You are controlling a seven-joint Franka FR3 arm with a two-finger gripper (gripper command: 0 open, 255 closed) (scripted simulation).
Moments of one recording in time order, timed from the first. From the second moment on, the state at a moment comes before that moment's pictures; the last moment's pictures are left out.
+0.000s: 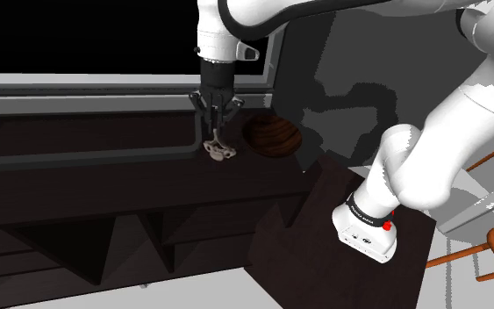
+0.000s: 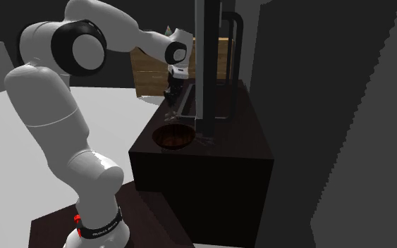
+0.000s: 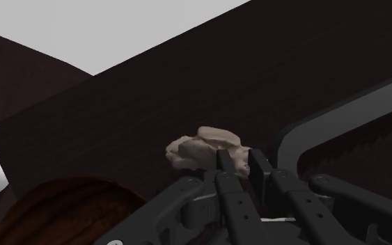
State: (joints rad) arm 0.47 -0.14 0.01 -2.04 0.25 1.85 1.50
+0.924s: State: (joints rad) arm 0.47 -0.15 0.01 -1.86 0.24 1.67 1.54
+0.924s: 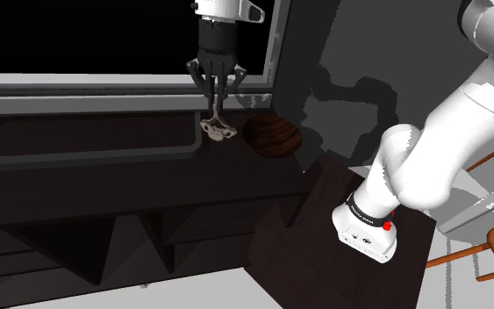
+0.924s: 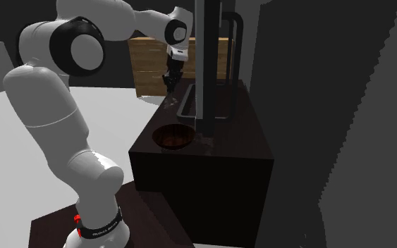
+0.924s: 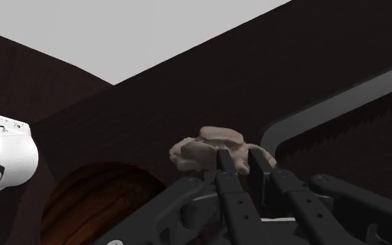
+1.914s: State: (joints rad) arm 0.41 -0.38 -0.08 -1.92 0.21 1.46 1.45
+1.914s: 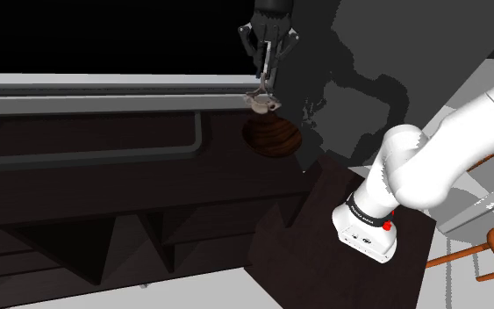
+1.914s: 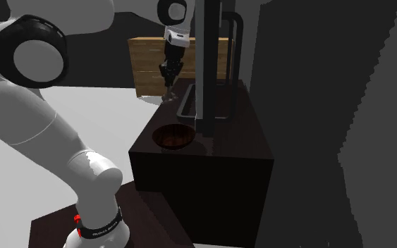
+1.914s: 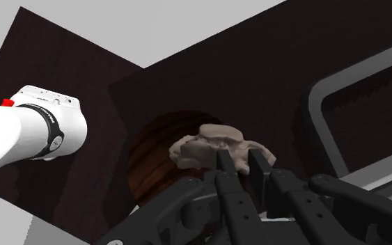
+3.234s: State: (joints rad) arm 0.38 -0.54 -0.10 -2.19 0.17 1.70 1.36
